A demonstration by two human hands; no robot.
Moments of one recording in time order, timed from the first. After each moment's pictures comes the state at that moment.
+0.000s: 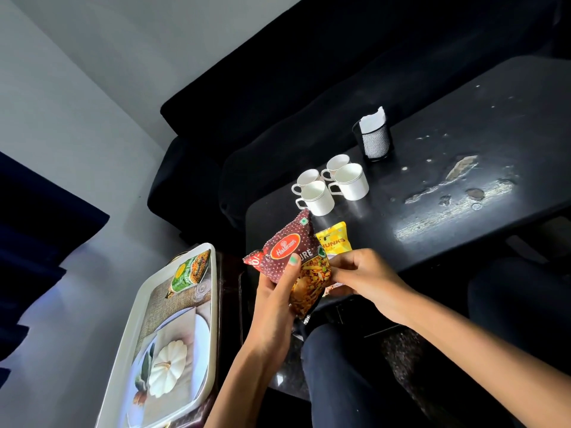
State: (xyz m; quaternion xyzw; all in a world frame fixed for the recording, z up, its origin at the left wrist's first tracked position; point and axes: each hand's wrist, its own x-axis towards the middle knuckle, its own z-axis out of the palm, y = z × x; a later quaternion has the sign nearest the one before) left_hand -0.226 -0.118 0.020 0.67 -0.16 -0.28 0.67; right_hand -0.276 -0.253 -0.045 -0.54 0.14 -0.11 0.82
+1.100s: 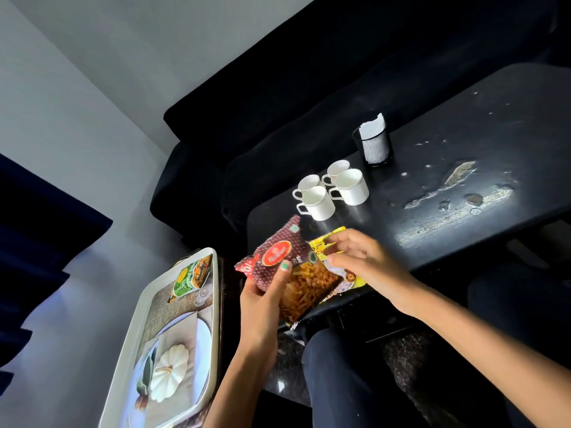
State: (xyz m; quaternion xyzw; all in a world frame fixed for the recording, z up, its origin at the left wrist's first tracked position) left_hand -0.217 -0.111 0.021 0.72 -0.11 -0.18 0.66; right_hand -0.277 -0.273 -0.035 -0.60 0.10 -0.19 0.77
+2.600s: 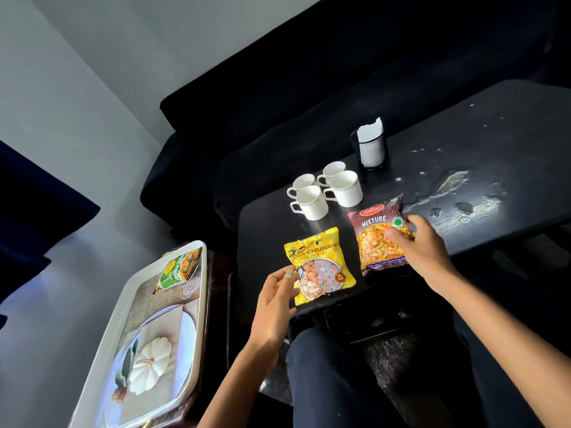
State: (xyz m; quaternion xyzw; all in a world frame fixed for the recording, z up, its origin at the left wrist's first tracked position) left_hand -0.228 -0.119 0.004 0.80 -0.12 -0.23 0.54; right_hand -0.291 -0.352 -0.083 -0.69 0.38 -0.27 0.56
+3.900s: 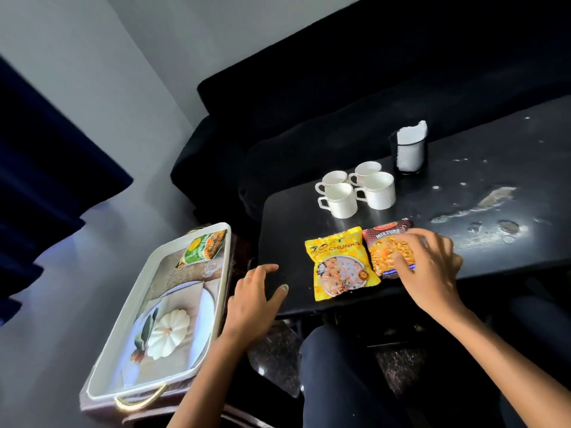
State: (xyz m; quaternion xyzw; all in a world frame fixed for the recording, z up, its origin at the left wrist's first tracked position) left_hand -0.171 -0.061 -0.010 0.96 -0.23 -0.03 0.18; right_hand -0.277 -0.312 -0.098 -0.85 0.30 -0.32 0.29
